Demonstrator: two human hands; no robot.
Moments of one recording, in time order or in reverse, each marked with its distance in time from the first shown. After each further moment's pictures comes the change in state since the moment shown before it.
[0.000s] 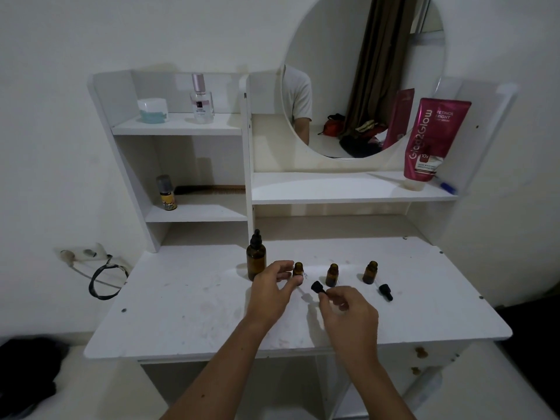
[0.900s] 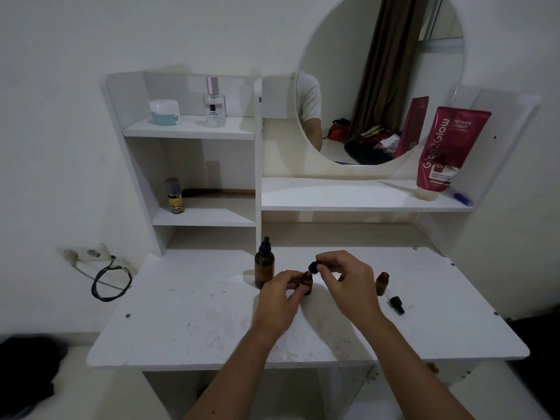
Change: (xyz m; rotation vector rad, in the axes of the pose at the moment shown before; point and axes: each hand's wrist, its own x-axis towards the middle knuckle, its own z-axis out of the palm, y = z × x) left_hand 0.005 -0.006 0.000 0.082 -0.031 0.084; right_hand 0.079 -0.029 0.008 0.127 -0.160 -0.350
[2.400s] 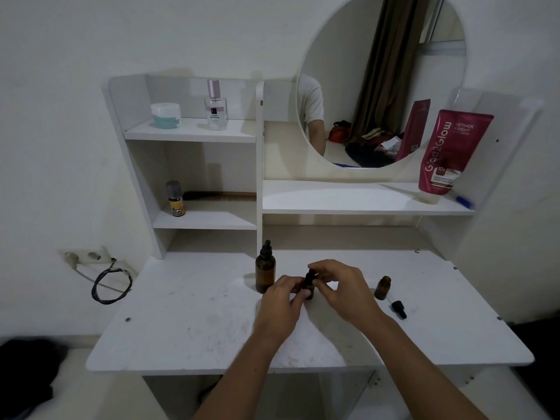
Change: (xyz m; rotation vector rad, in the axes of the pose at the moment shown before) left_hand 0.001 -0.007 0.004 0.126 -0.011 0.067; right_hand 0.009 0.025 0.008 -0.083 -0.264 -0.115
